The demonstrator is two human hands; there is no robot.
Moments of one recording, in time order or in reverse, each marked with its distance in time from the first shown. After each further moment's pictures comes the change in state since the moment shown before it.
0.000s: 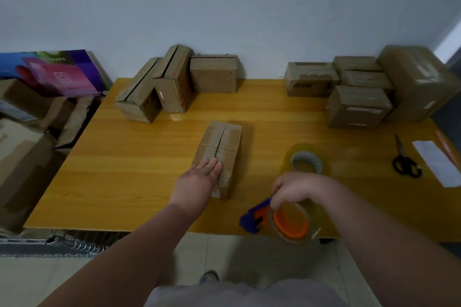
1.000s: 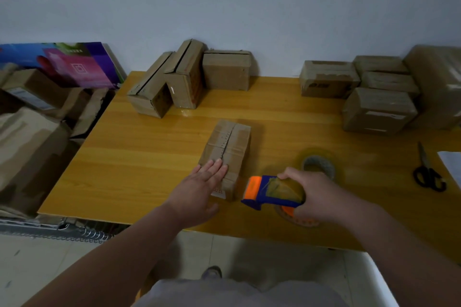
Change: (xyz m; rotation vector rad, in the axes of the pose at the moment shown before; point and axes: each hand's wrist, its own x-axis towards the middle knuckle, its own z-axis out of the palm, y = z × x) left_hand -0.011 -0.019 0.008 -0.190 -0.089 0.133; right_hand -0.014 0.029 0.005 0.002 0.276 -0.327
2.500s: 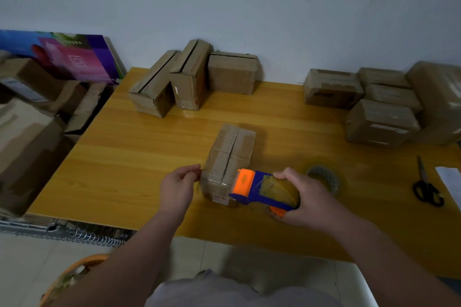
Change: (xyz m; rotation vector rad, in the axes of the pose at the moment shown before) left_hand 0.008 -0.020 0.006 -1.267 0.569 -0.798; right_hand 0.027 -0.006 0.021 0.028 0.210 -0.157
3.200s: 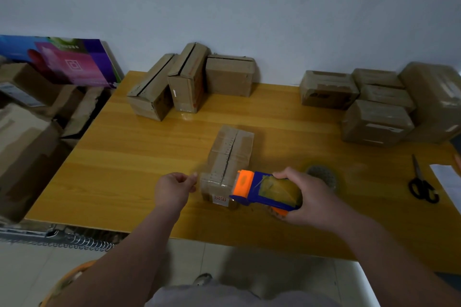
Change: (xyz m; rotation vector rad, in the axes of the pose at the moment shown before) left_hand 0.014 -0.005 -0.009 0.313 0.012 -0.016; right_hand -0.002 0.004 -0.002 0.031 0.014 -0.029
